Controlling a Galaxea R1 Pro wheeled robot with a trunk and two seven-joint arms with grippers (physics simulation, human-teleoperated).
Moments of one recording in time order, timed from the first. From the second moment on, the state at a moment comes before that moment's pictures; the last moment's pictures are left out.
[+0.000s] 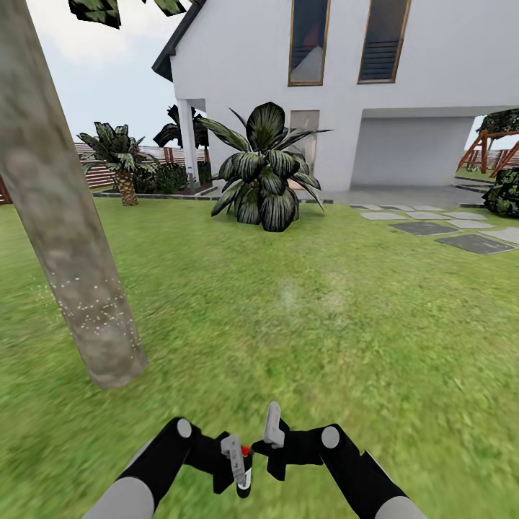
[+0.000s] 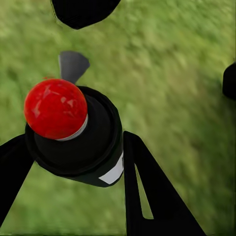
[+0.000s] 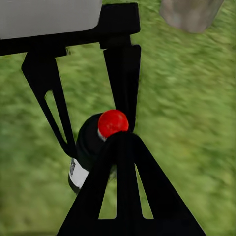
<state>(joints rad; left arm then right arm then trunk) -0.56 -0.13 0.07 -0.56 -0.94 -0.07 -1.06 -0.49 0.08 0.27 -0.72 0.53 -0.18 0.86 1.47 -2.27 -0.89</state>
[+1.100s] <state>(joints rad) -0.39 0.22 0.88 -0.29 -0.66 -0.28 -0.43 -0.44 -0.01 0.18 -0.18 0.16 -0.44 -0.13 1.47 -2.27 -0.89</state>
